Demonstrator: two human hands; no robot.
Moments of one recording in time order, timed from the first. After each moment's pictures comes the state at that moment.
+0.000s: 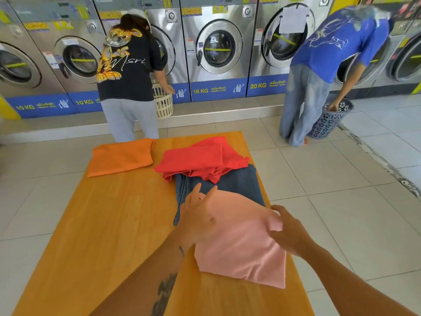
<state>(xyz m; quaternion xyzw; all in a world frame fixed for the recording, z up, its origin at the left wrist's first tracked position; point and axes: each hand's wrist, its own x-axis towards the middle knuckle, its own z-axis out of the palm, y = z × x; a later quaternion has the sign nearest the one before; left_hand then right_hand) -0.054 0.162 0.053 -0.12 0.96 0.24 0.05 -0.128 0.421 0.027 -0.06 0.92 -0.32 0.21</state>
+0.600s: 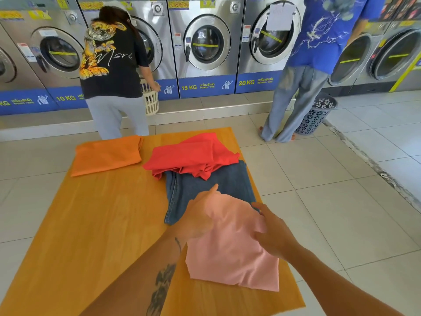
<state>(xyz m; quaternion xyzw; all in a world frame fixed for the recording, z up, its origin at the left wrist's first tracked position) -0.068 0.171 0.043 -0.06 0.90 0.42 0.09 -0.102 0.409 0.031 -0.14 0.91 -0.34 0.19</state>
